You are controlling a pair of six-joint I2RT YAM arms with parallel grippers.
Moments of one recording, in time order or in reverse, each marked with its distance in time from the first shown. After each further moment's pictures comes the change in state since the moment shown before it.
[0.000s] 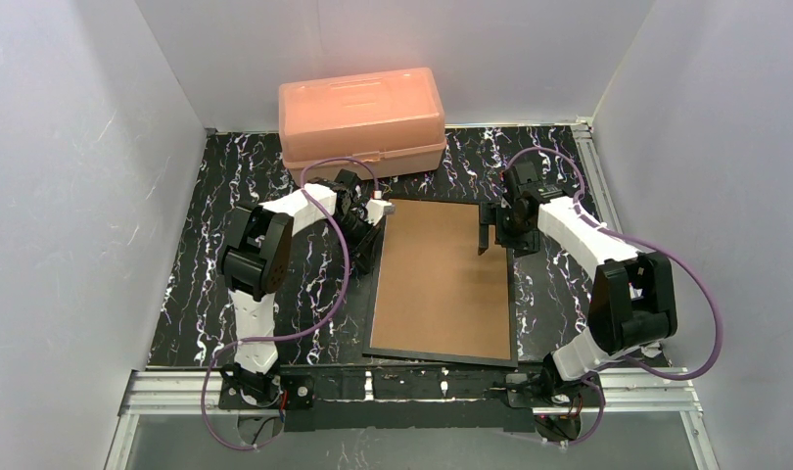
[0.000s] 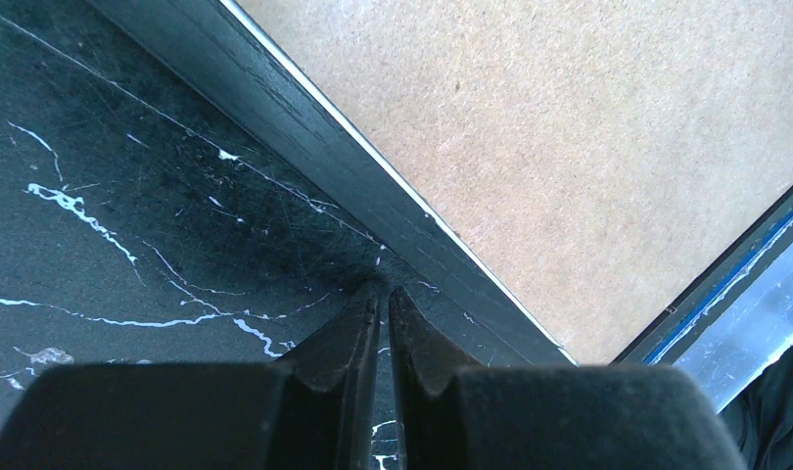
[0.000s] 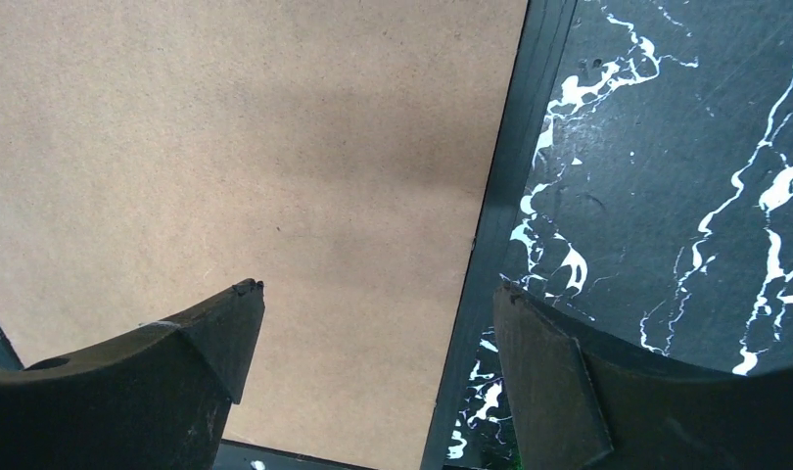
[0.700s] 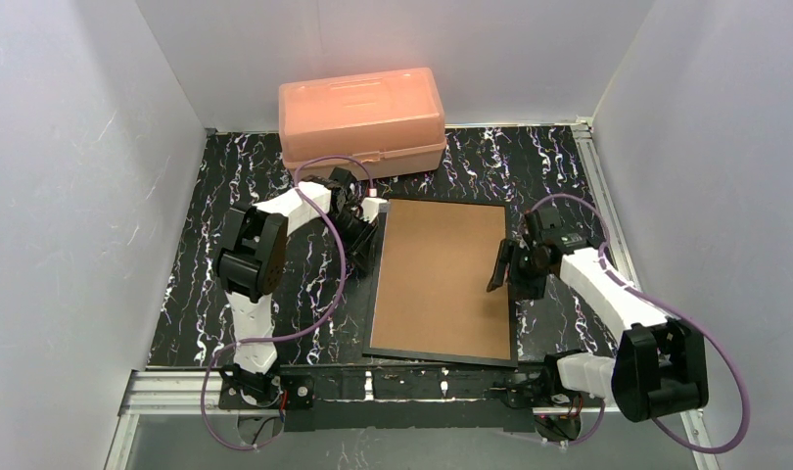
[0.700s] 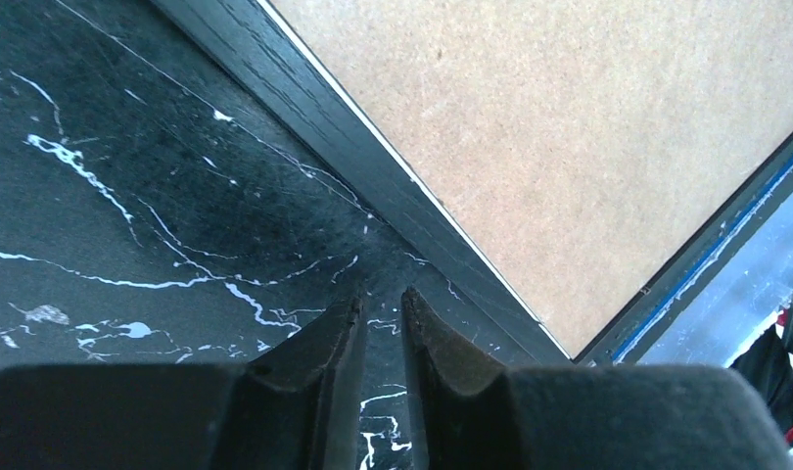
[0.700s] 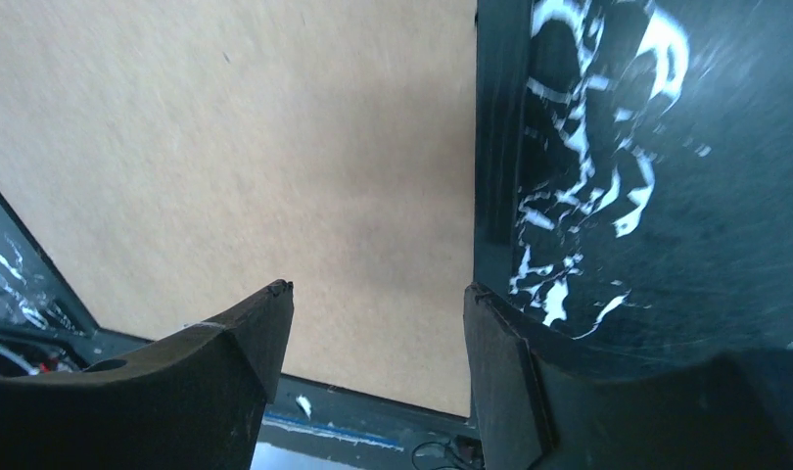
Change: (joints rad) left arm 0.021 -0.021 0.000 -0.033 0.033 0.002; right arm -0.037 -0.316 -0.321 0.017 -0.114 0.158
